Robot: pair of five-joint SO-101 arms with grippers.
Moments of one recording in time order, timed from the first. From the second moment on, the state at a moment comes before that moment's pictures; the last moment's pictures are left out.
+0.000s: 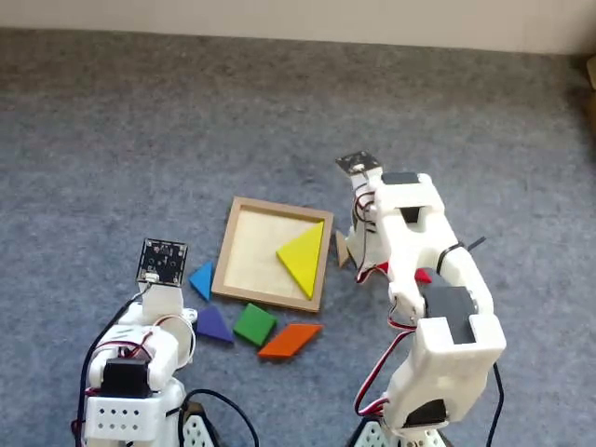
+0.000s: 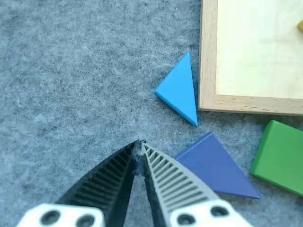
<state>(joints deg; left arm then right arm) -4.6 -101.3 96.0 72.1 -0.5 -11.8 14.5 16.9 68.0 21.8</state>
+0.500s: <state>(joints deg) -4.6 -101.3 96.0 72.1 -0.5 -9.6 16.9 15.9 66.9 22.0</state>
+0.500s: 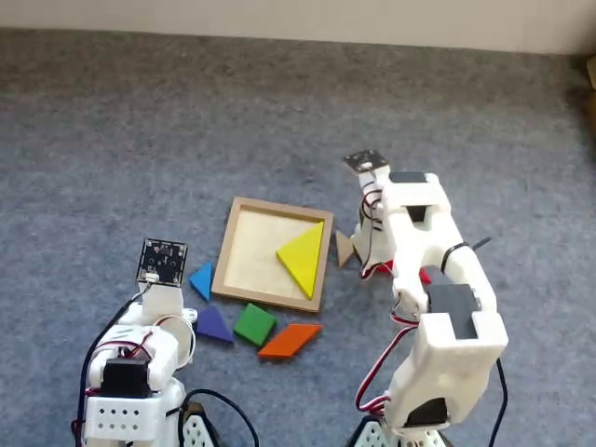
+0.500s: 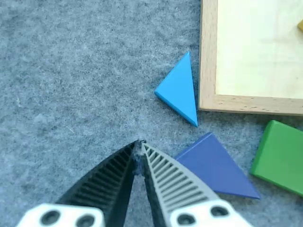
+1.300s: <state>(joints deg) -4.6 -101.3 96.0 72.1 -0.5 -7.9 16.1 12.7 68.8 22.0</state>
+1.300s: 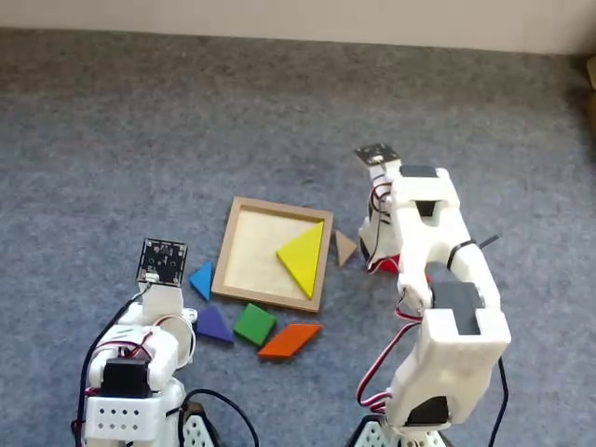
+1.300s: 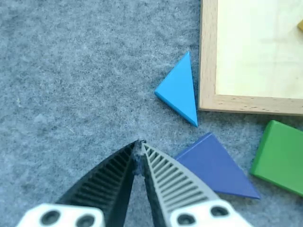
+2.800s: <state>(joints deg) -4.6 -101.3 96.0 72.1 -0.5 -29.3 -2.5 17.4 55.1 22.1</state>
